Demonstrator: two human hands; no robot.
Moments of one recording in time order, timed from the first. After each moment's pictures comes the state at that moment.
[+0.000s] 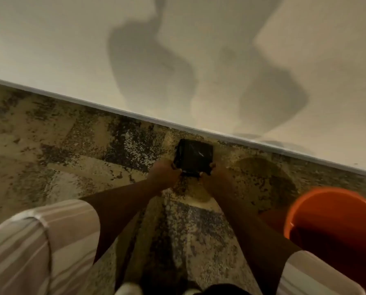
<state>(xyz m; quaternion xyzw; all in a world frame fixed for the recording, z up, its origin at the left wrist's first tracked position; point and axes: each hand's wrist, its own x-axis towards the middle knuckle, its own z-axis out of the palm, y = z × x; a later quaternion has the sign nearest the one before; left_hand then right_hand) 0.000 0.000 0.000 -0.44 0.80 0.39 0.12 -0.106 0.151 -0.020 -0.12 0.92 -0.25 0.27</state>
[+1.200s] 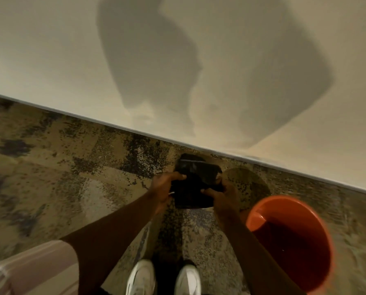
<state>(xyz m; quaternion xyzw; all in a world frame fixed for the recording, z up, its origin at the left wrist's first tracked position) 0.045 0.029 0.239 -0.51 0.37 0.77 0.02 -0.049 0.194 0.222 0.00 0.75 -0.57 0.33</state>
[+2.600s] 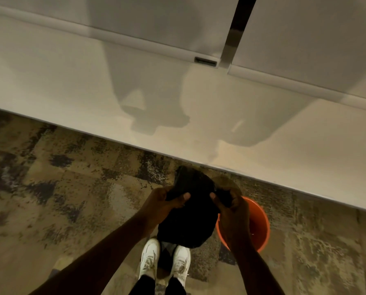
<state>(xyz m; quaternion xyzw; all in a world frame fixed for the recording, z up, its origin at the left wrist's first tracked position) 0.124 0.077 0.633 -0.36 0.56 0.75 0.04 -0.001 0.257 0.624 -0.08 0.76 -0.59 0.26</state>
